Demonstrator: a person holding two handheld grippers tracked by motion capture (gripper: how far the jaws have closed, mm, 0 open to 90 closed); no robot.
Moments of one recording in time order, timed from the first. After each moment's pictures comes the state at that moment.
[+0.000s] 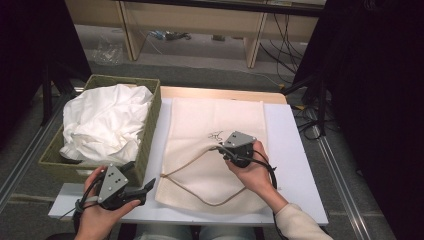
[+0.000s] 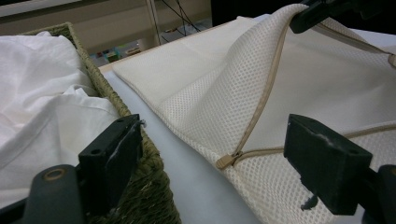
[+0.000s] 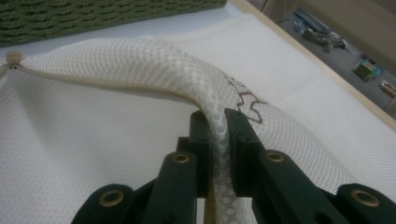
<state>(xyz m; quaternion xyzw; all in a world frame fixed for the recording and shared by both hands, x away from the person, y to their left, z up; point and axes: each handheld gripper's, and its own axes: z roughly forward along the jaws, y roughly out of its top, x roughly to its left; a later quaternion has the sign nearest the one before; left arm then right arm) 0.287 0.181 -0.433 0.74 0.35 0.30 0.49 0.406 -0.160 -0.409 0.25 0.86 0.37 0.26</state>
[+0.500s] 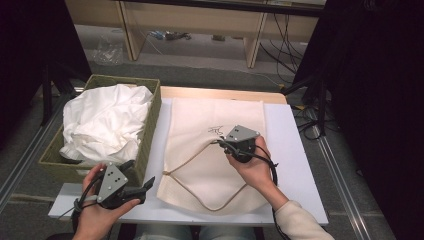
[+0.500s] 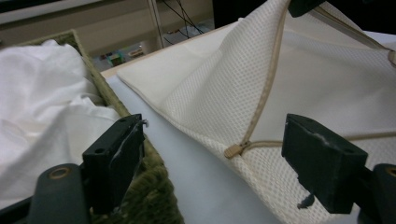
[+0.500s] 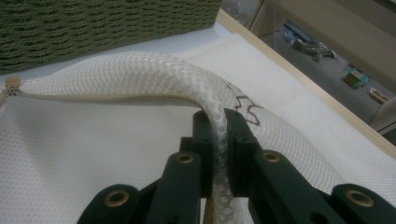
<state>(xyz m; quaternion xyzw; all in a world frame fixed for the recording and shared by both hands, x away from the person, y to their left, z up) 0.287 0.183 -0.419 0.73 0.35 0.32 0.49 0.408 -0.159 -0.392 0.26 0.84 0.39 0.26</state>
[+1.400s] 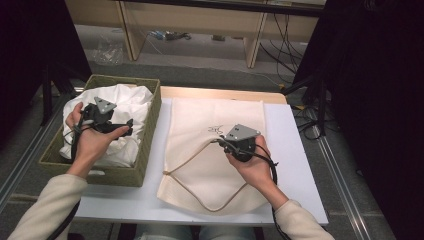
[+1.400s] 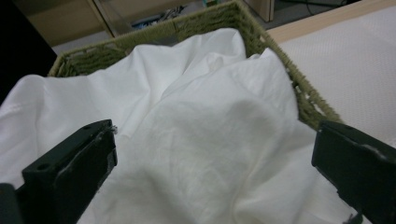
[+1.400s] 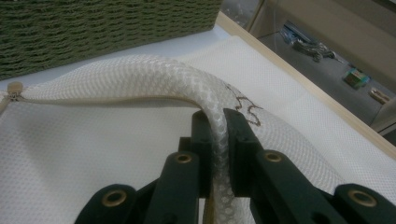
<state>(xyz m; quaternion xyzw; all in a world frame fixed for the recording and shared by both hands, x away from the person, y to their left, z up) 0.451 0.237 -0.384 0.71 0.52 0.36 0.32 0.409 -0.160 -0.390 0.26 0.84 0.39 0.27</state>
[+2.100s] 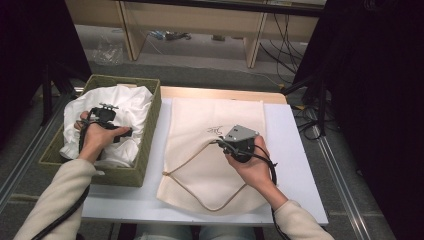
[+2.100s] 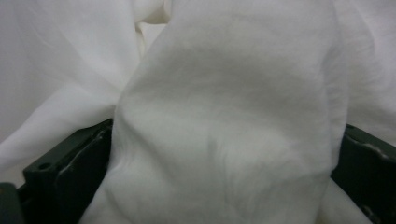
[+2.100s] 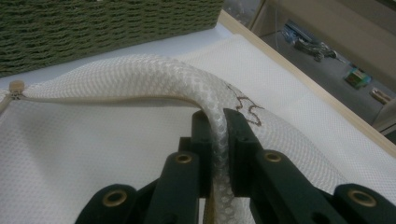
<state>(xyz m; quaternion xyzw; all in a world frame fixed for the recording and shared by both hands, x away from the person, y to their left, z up) 0.493 0.257 -0.434 0.72 0.61 0.24 0.22 0.409 -0.158 -0.392 0.25 0.84 0.39 0.27</state>
